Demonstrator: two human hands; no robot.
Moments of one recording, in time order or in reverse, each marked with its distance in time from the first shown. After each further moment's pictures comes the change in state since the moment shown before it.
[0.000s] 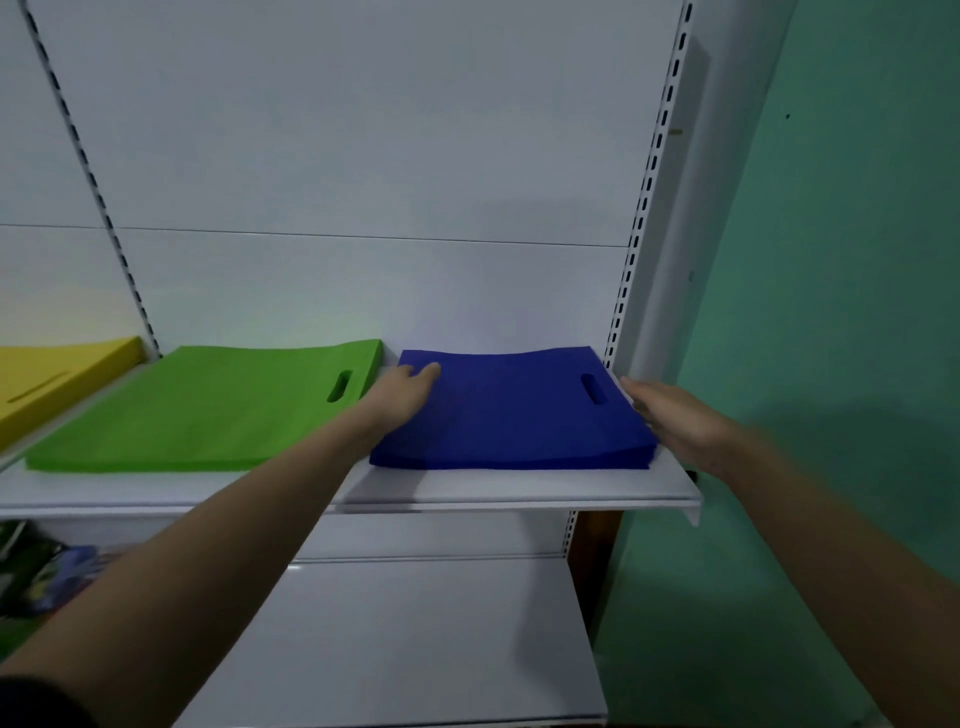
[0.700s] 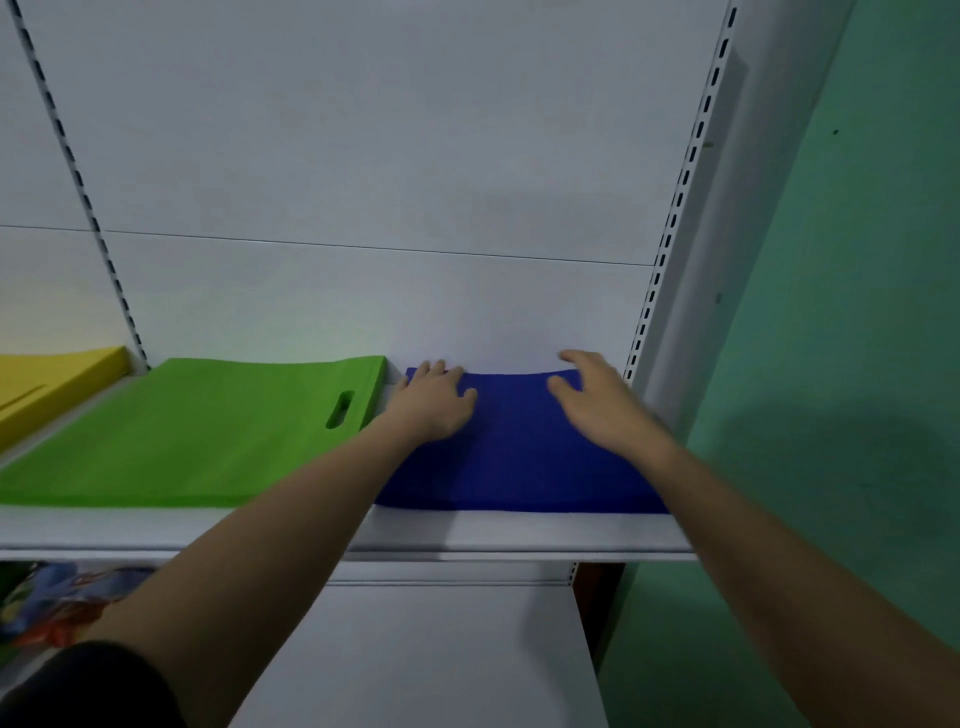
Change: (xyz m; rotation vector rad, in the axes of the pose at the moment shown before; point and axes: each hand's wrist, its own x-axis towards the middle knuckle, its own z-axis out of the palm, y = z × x) left_hand 0.057 0.010 0.015 0.651 -0.011 0.272; right_hand 0.050 -0.050 0.072 -0.493 0.229 -0.341
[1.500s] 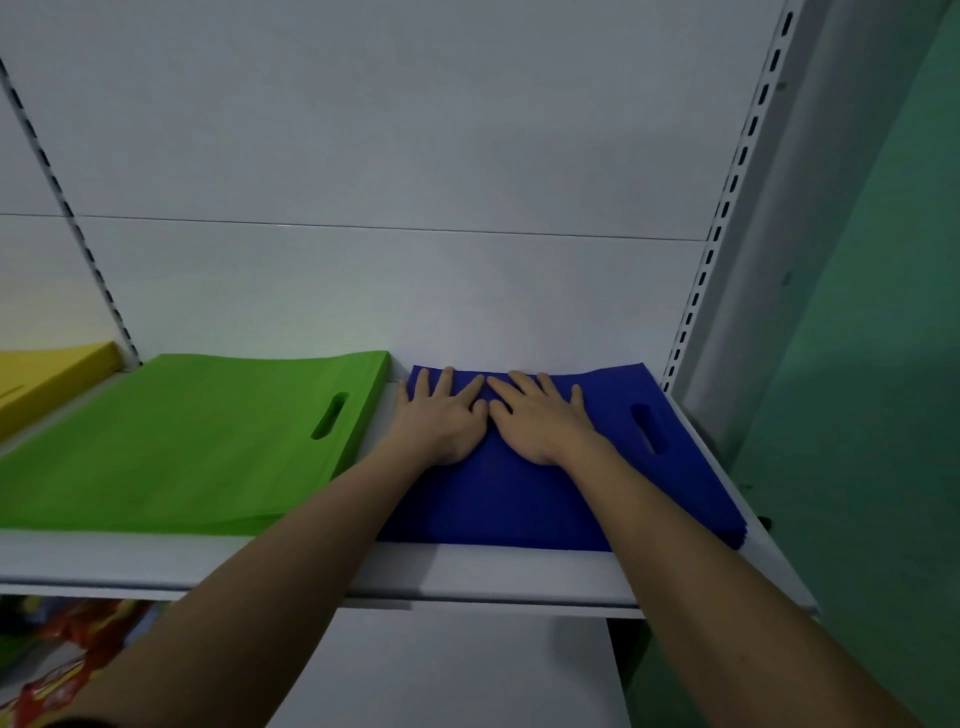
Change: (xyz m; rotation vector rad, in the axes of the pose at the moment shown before) left_hand 0.024 -0.006 0.034 0.153 -0.096 -0.135; right_hand 0.071 0.013 0.093 -0.517 -0.370 -0.043
